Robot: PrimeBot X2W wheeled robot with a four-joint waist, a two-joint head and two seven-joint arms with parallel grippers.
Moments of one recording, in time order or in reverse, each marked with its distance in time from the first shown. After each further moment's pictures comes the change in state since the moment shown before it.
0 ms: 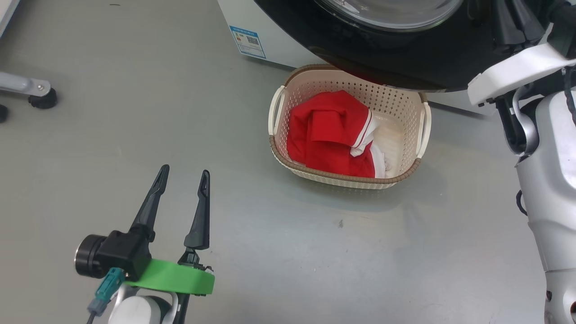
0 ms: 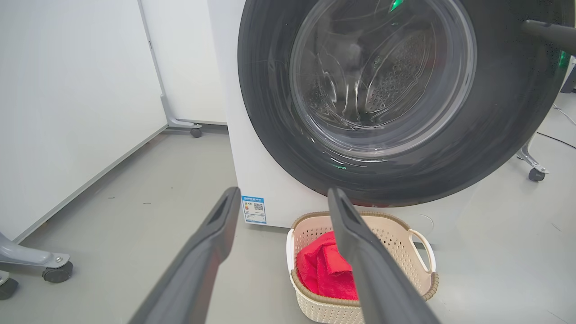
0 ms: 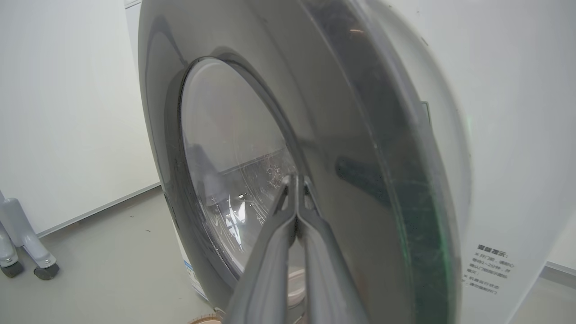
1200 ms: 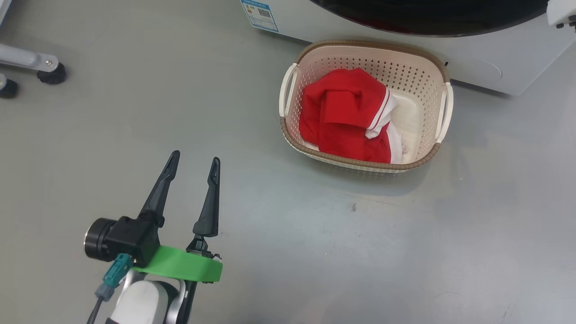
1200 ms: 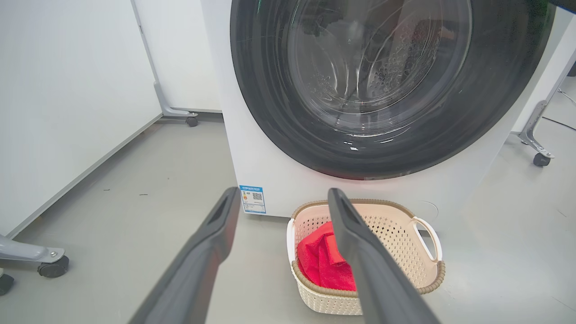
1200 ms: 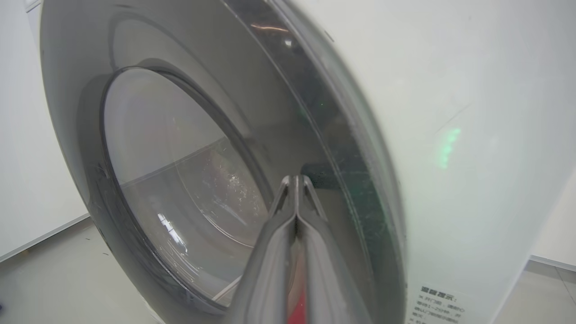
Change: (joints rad) left arm -0.067 -0.011 -0.026 0.048 -0.008 -0.017 -0.022; right arm -0.253 -0.096 -0.070 0.198 0.010 -0.003 0.006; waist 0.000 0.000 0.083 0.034
